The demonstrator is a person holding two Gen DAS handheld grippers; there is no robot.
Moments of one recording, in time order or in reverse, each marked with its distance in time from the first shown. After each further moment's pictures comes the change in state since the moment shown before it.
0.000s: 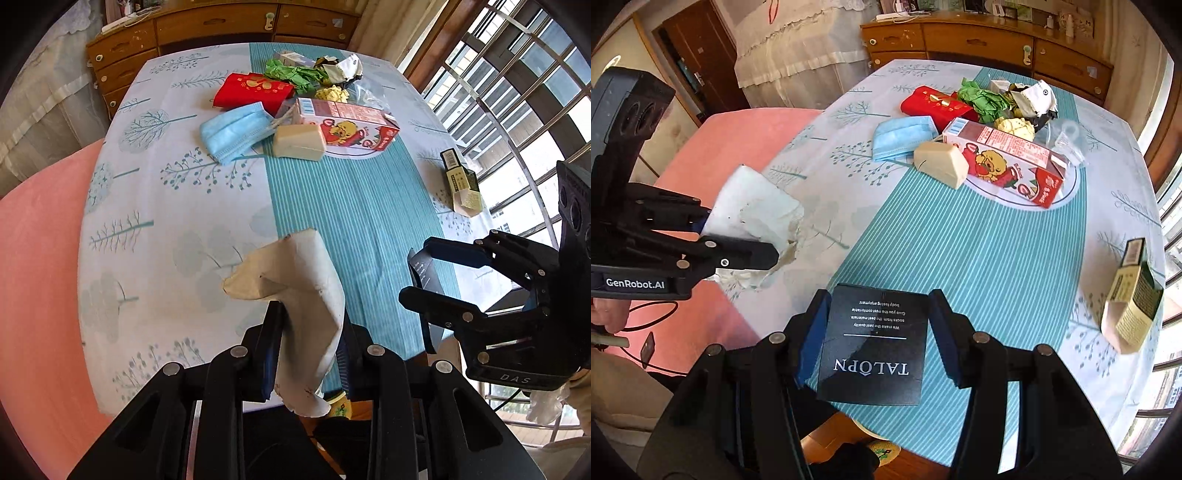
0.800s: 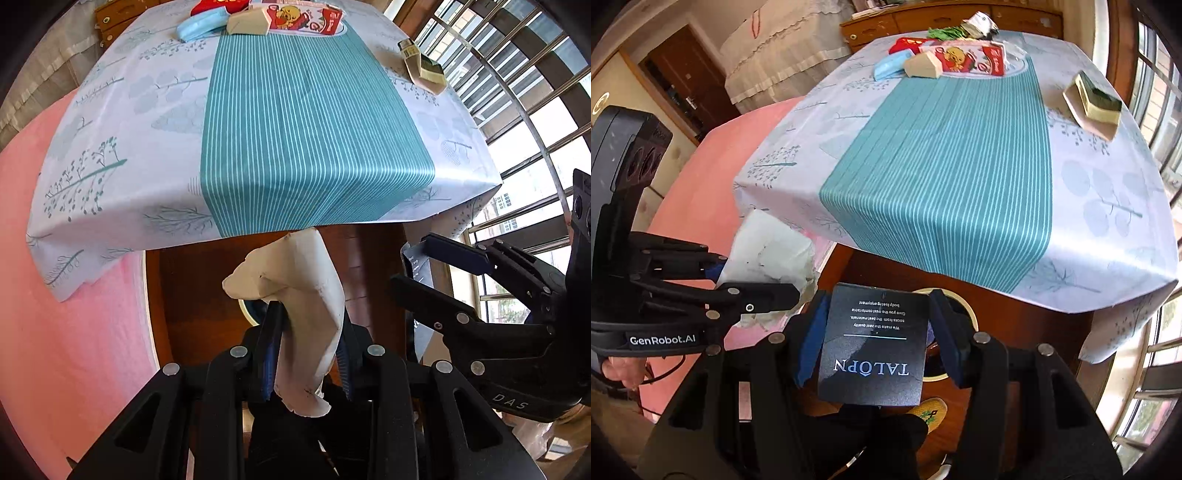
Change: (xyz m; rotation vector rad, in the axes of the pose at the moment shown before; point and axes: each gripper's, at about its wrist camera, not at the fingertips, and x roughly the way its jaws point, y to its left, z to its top) left arm 0.035 -0.096 -0.190 -0.034 0.114 0.017; right arm -0.040 0.040 -0.208 0.220 -0.005 0.003
